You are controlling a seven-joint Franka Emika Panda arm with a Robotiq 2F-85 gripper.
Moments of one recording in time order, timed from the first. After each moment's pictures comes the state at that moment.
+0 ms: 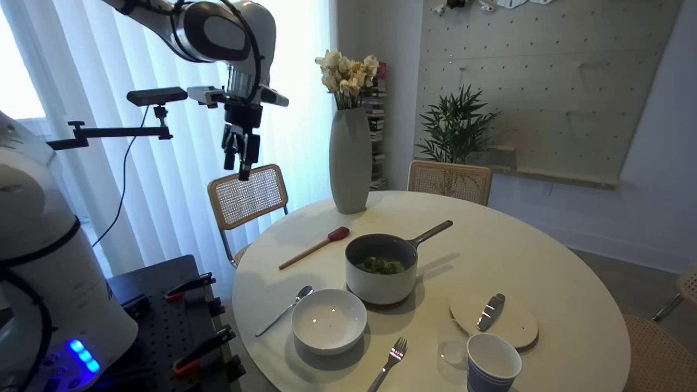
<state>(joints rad) 0.10 -0.43 0.08 -2.53 0.08 1.84 0.03</state>
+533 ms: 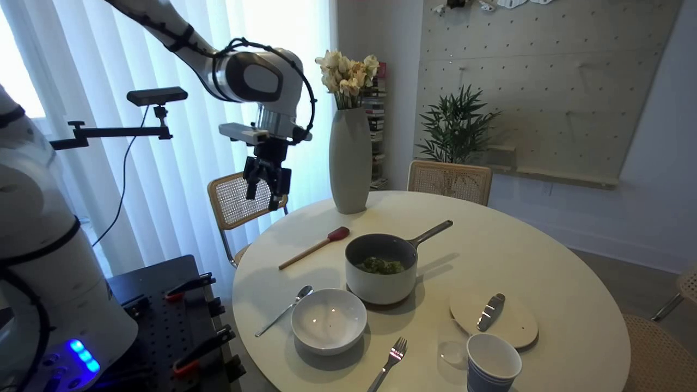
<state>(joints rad) 0.09 -0.17 0.05 -2.50 0.00 2.01 -0.14</state>
